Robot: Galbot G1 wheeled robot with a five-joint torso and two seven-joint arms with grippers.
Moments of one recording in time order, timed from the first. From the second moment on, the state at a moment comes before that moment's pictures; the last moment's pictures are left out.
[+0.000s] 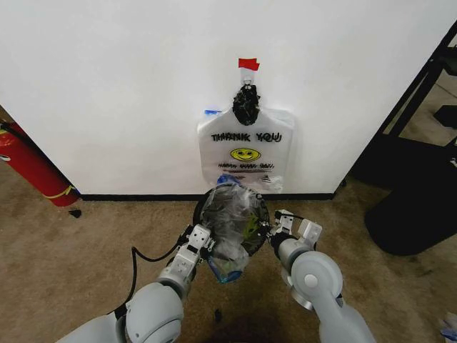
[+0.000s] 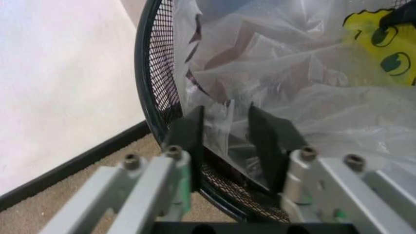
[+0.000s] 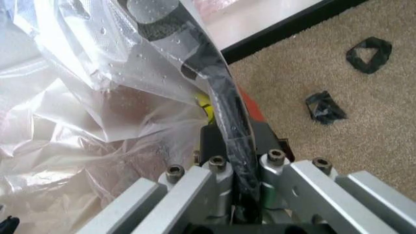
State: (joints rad) left arm 1.03 -0.79 0.25 -2.25 -0.52 0.58 -0.66; right arm -1.20 1.38 0.23 2.10 0.99 -0.61 0.65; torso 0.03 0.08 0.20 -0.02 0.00
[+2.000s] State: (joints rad) left arm 1.09 -0.82 0.08 -2.05 -0.58 0.26 -0.63; right arm -1.28 1.35 0.31 2.18 1.14 -0.59 0.60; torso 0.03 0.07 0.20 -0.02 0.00
